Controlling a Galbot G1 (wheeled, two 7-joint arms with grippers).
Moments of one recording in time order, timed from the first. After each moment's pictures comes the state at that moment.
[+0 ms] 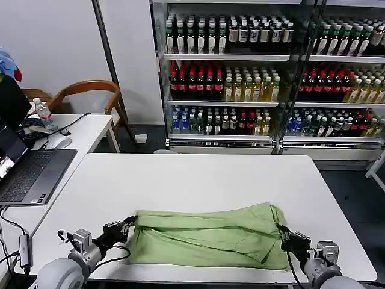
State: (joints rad) left arm 1.38 -0.82 -0.41 -1.91 -0.65 0.34 0.09; right arm -1.58 0.94 0.58 2.13 0.73 -0.48 0.21
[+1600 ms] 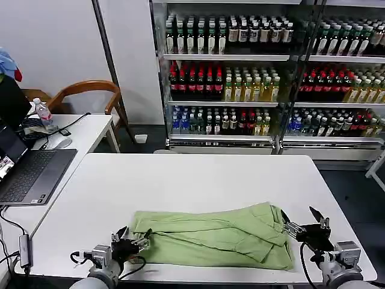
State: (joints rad) left arm 1.41 -0.91 -0.23 -2.02 -0.69 0.37 -0.38; right arm -1.66 0.97 0.72 2.27 0.56 -0.42 0.20
